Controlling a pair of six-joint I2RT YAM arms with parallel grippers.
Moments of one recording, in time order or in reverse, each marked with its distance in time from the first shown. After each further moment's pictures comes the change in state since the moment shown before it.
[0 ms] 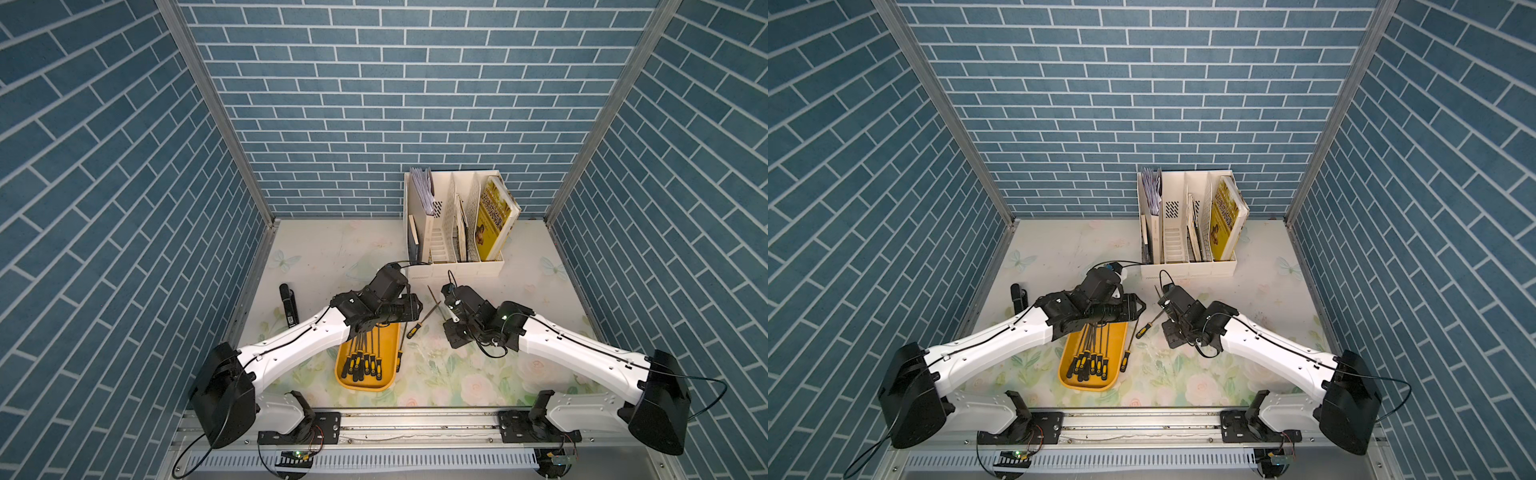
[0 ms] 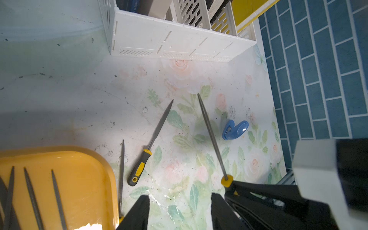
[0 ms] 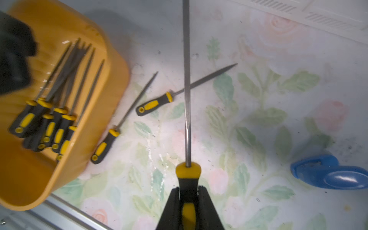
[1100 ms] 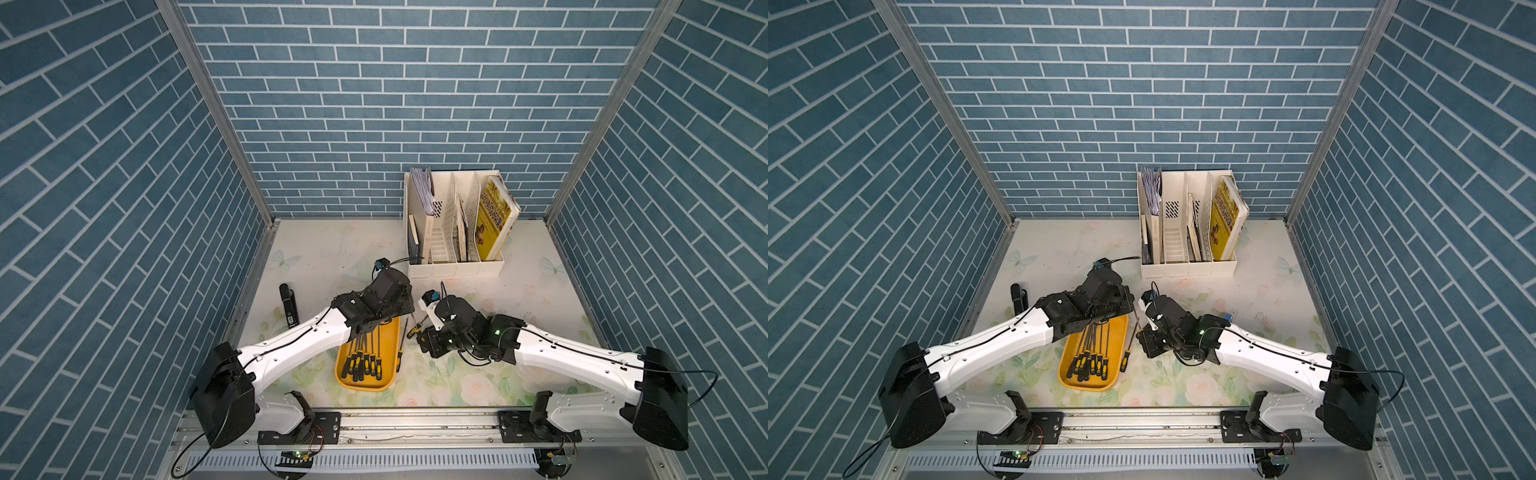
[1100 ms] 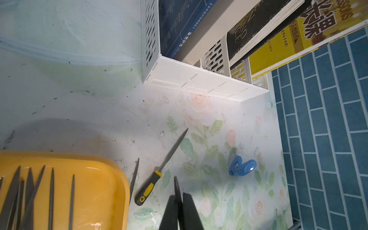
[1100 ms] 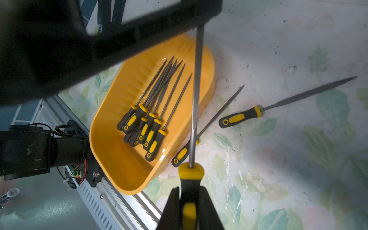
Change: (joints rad) left arm -0.006 -0.003 0.000 0.009 -0.209 -0.137; right arm 0.122 0.009 -0.057 0.256 -0.157 0.139
